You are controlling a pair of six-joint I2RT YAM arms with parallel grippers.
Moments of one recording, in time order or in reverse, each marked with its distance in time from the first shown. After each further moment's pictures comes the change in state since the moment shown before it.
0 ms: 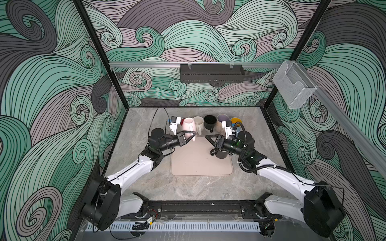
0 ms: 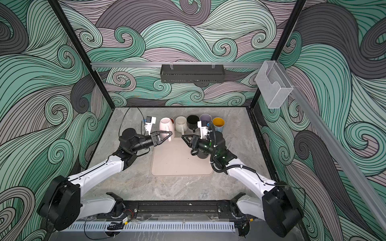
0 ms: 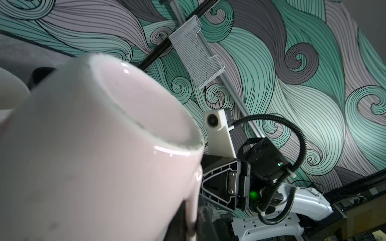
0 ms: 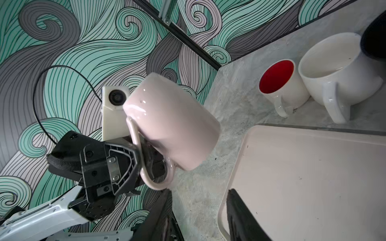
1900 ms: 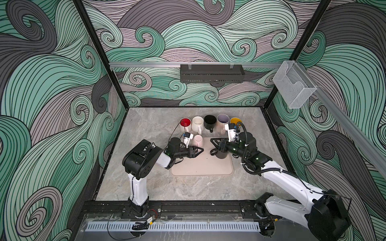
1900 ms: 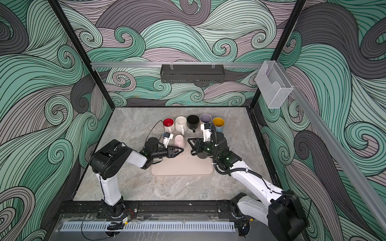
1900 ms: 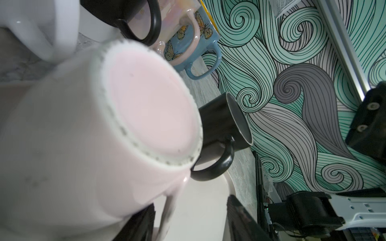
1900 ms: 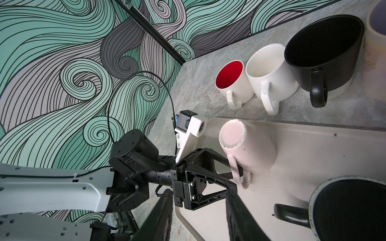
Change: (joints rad) left arm -0.053 0.595 -0.058 0.344 -0.031 0.200; right arm -0.019 -0.074 0.009 -0.240 0.103 -0.199
